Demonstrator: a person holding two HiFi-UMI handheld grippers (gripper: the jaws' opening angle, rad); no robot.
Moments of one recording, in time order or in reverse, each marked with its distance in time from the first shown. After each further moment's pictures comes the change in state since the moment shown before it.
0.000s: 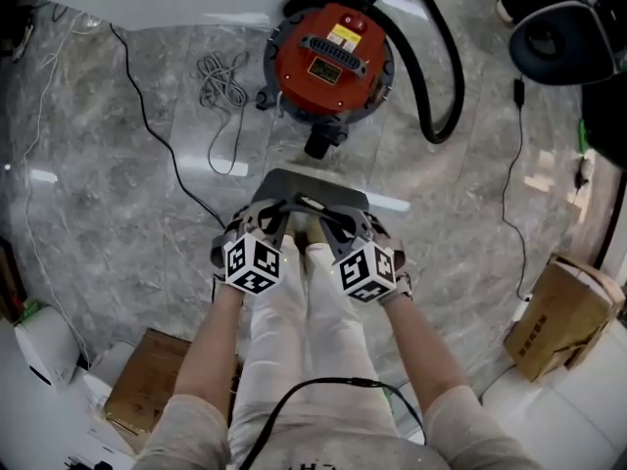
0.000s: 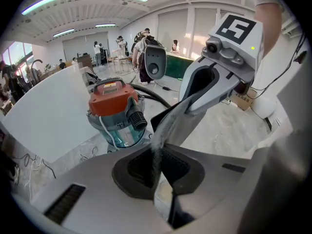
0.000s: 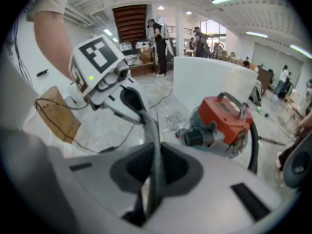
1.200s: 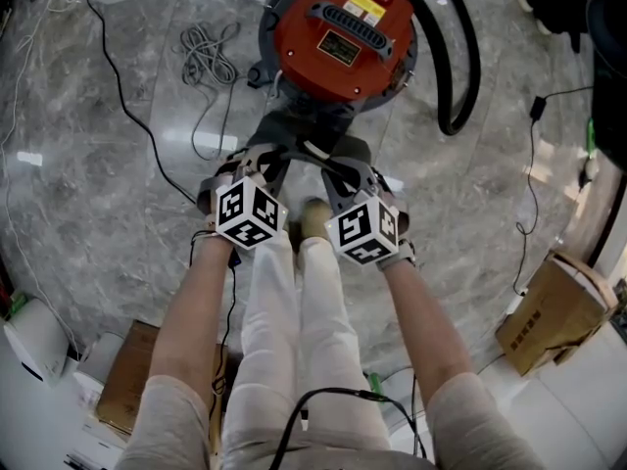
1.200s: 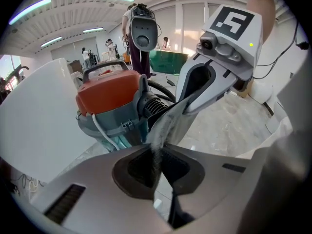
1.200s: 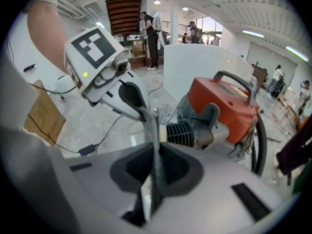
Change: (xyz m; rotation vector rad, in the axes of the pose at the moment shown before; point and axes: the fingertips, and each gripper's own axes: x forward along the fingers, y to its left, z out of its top) left arm 0.094 0.074 -0.003 0.137 -0.013 -0.021; right arm 0.091 -0.075 -0.016 0.014 0.051 -0.088
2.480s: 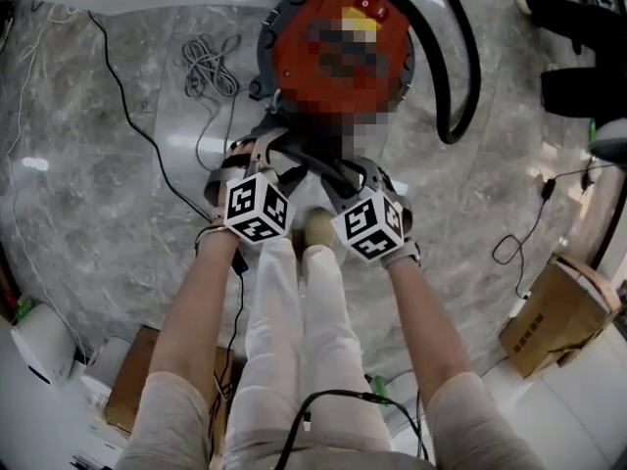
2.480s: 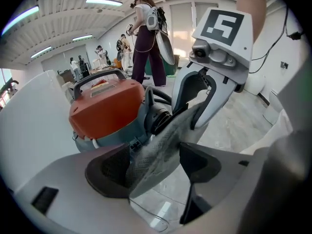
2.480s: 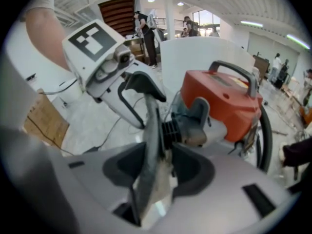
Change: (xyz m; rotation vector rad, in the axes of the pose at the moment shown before) left arm 0.015 0.024 0.036 0.128 -0.031 -0.028; right arm 0.010 -0.022 -0.001 0.061 0.026 0.069
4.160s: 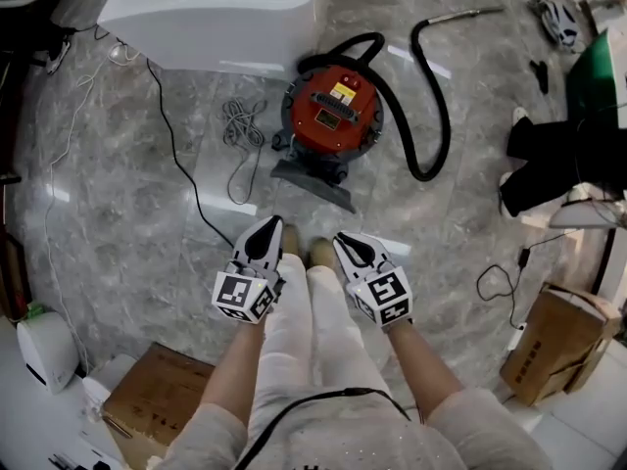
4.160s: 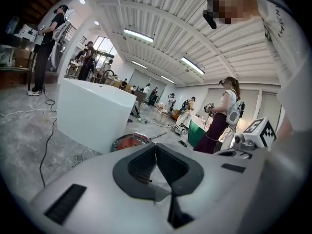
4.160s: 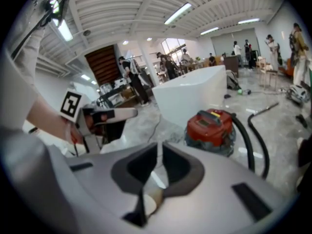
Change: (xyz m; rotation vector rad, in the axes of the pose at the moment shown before) left arm -0.267 -0.033 0.103 -0.887 -0.648 0.387; right arm -0.227 0.085 0.066 0.344 -0.368 0.038
